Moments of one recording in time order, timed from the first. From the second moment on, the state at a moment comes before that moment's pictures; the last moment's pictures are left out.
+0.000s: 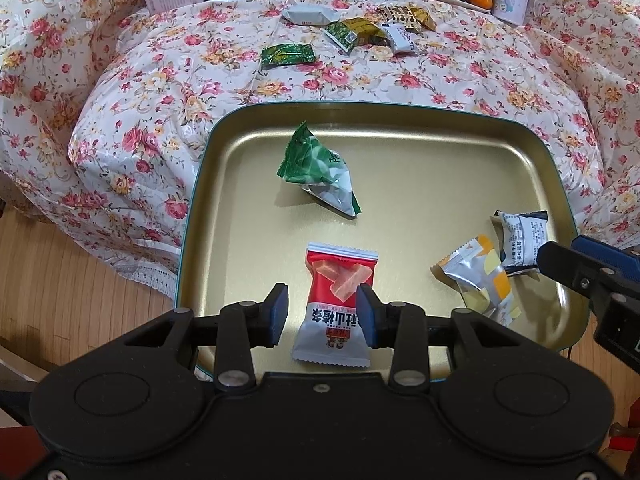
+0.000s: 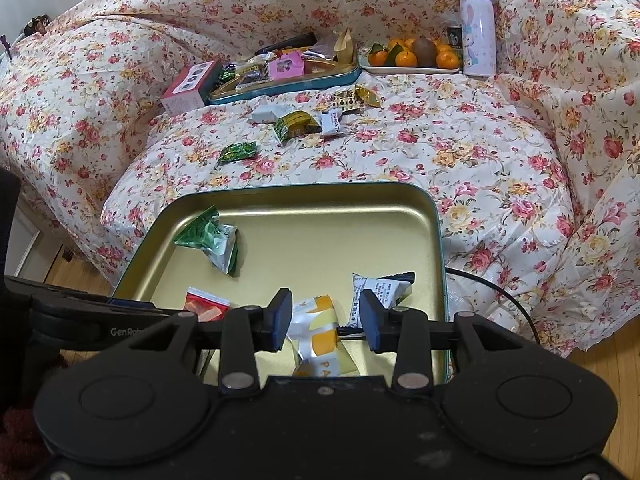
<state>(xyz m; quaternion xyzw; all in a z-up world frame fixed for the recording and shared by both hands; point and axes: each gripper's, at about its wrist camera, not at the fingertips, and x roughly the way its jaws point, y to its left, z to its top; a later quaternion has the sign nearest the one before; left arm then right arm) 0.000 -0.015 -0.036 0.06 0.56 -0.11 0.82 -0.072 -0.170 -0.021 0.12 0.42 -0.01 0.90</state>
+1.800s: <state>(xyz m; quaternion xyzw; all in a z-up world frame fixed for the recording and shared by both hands) 0.135 -0.008 0.017 0.09 0.50 -0.12 0.85 0.052 -0.214 0.023 0.17 0.44 0.01 0.88</state>
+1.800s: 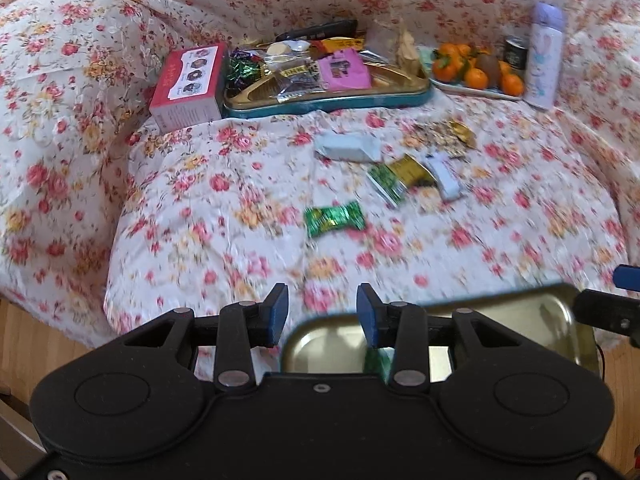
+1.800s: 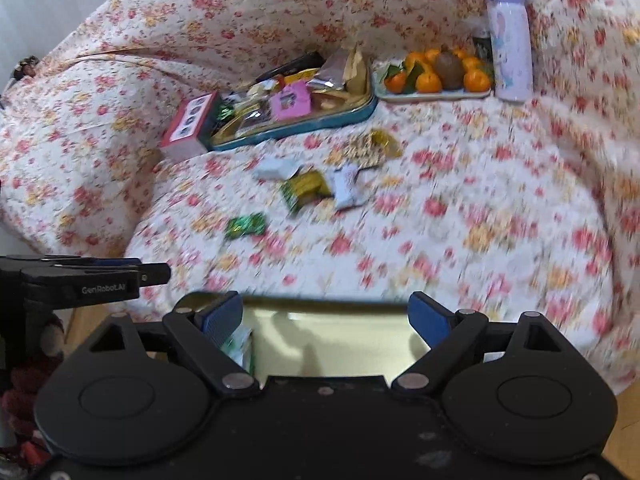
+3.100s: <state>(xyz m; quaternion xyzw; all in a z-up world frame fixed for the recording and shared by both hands) 0.297 -0.046 -0.052 0.03 0.53 -0.14 0.84 0.262 -0.276 -0.044 0.12 0.44 -0.09 0.88</state>
